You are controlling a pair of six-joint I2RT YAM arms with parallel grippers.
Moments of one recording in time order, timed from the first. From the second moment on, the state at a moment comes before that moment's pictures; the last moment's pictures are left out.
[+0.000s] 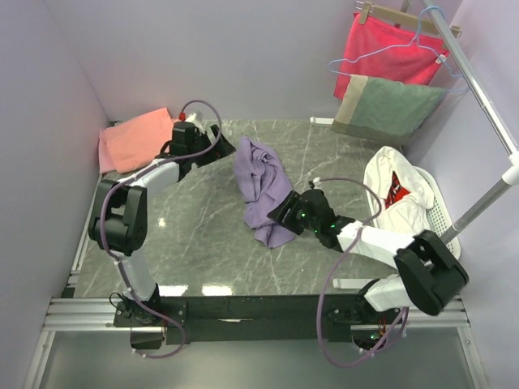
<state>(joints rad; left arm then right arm) -0.24 1.82 1.24 0.08 0.27 -0.62 0.64 1.34 0.56 0.17 -0.03 1.08</state>
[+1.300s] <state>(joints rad) -0.41 2.42 1.98 -0.18 0.19 -0.50 0.72 1.01 0.62 -0.09 0.22 0.95</state>
